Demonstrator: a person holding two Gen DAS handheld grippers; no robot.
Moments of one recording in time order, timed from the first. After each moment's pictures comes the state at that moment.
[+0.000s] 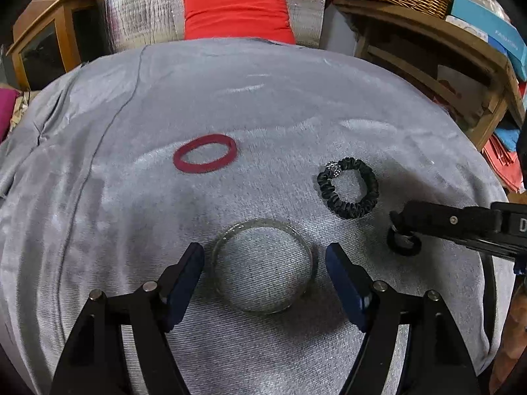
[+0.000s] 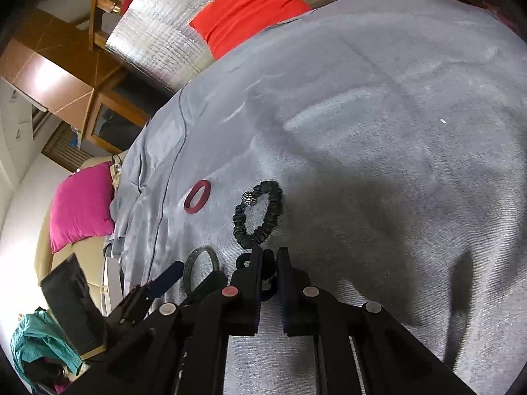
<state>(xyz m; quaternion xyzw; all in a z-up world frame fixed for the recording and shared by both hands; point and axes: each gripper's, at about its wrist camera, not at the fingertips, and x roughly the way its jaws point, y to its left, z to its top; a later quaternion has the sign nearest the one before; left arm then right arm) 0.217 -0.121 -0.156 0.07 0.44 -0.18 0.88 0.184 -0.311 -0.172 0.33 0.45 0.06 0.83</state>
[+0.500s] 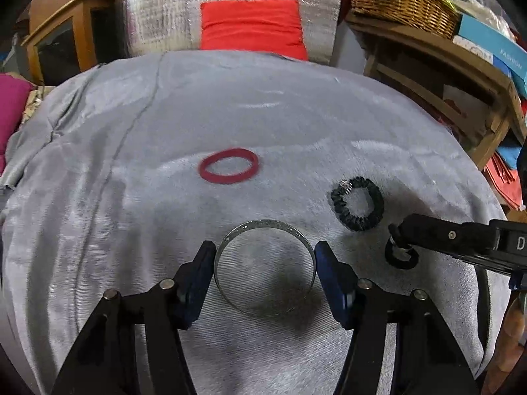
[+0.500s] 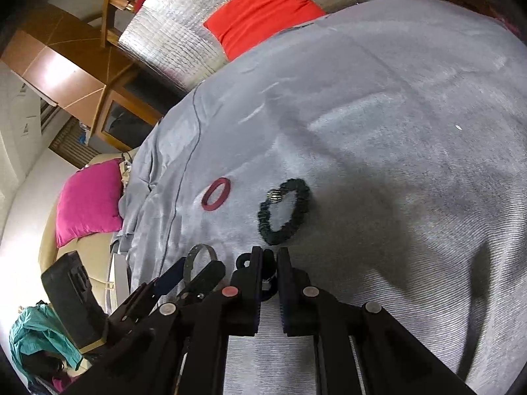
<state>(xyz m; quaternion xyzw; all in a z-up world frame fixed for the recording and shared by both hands) 0.212 -0.097 -0.139 0.05 0.41 -0.16 0.89 0.181 -0.293 -0.160 0.32 0.44 0.08 0.84</state>
